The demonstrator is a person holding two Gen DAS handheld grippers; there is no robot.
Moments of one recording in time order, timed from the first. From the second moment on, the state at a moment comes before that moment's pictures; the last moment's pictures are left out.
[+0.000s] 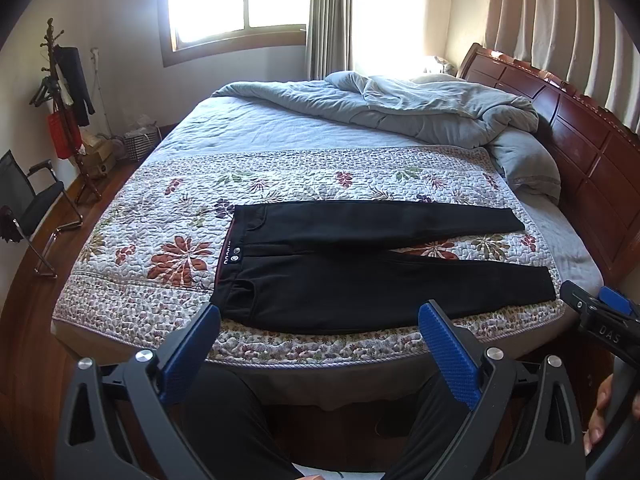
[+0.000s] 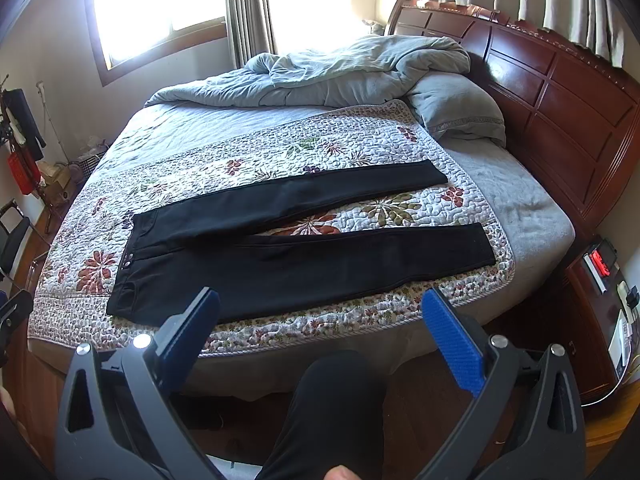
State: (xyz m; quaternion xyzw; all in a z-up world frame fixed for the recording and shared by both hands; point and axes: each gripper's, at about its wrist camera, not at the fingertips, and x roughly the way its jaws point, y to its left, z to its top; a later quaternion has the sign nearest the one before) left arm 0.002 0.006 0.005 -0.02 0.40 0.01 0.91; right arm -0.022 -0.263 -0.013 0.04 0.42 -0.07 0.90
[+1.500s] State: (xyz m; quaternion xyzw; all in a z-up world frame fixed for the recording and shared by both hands) left arm 0.011 0.007 -0.007 -0.02 0.41 0.00 0.91; right arm -0.017 -0.266 -0.025 0.04 0.43 -0.07 0.90
